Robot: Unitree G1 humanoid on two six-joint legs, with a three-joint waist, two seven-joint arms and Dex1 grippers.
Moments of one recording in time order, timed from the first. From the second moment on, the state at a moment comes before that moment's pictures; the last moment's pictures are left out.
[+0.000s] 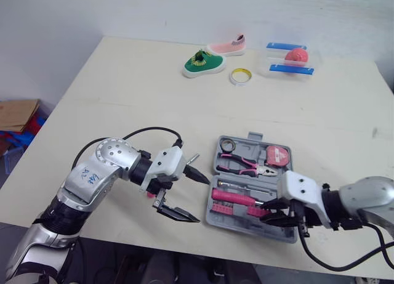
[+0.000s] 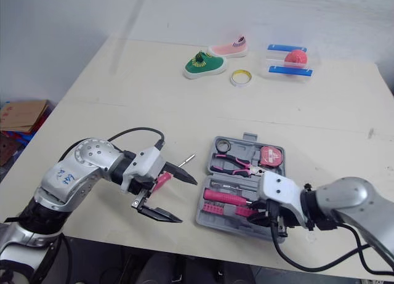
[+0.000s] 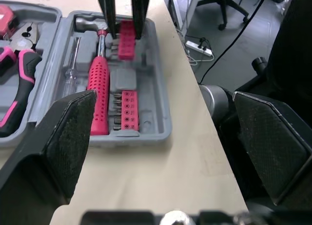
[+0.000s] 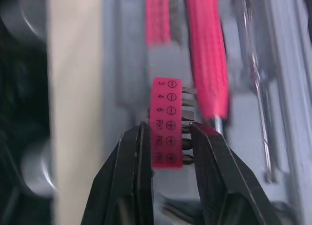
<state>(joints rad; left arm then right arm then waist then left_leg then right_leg) -0.54 0.73 -0.28 -0.35 -0.50 0.56 -1.28 -0.13 -1.24 0.11 -0.63 0.52 0.74 1.02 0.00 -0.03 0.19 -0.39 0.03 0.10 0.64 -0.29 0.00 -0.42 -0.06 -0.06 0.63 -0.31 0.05</state>
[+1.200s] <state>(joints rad) -0.52 0.72 -0.27 -0.38 -0.46 0.53 -1.24 -0.22 -1.13 0.22 -0.60 0.38 0.77 1.07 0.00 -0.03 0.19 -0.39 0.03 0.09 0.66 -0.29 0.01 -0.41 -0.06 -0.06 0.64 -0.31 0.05</state>
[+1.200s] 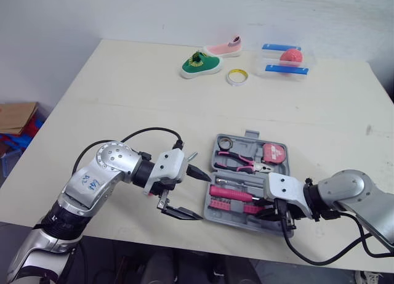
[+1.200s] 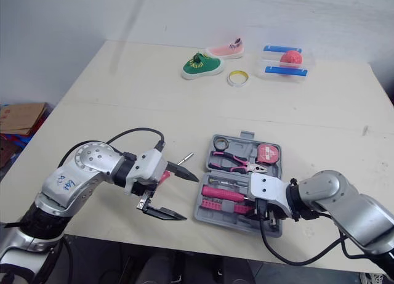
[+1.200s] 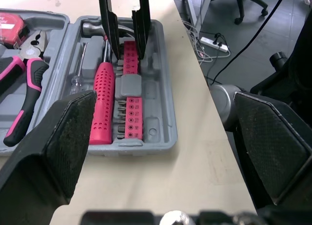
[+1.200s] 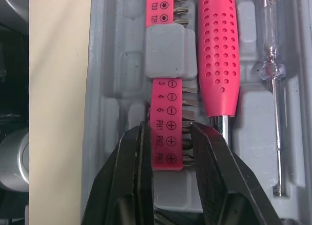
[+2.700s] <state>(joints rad) -0.54 0.71 -0.27 -0.27 -0.45 0.49 -1.27 0.12 -0.89 -0.03 -0.31 0.37 0.26 1.14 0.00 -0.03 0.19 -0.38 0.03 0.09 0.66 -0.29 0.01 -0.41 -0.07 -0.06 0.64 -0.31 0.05</state>
